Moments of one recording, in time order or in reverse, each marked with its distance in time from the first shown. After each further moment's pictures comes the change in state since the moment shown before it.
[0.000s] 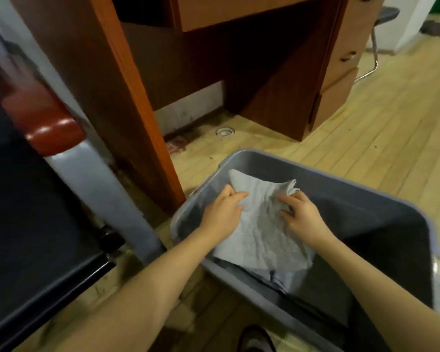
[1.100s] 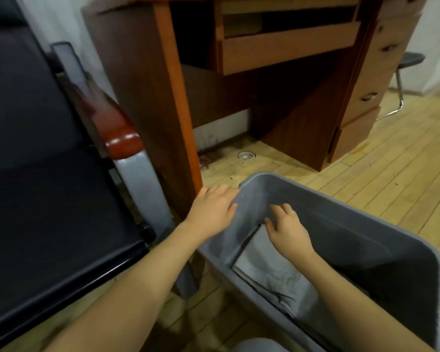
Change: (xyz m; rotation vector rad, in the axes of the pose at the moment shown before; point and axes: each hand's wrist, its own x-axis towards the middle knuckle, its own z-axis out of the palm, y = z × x) left_hand -0.035 0.010 -0.082 0.522 0.084 0.050; right_hand -0.004 -0.057 0.019 -0.155 0.079 -0.073
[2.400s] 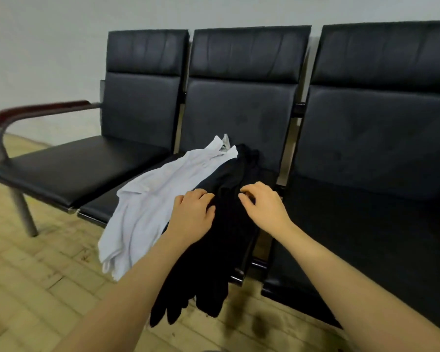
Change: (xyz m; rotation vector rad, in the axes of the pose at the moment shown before) left_hand -0.626 -0.321 -0.197 0.208 0.398 -1.213; right_hand -0.233 -0.679 0.206 0.252 -0.317 -1.187
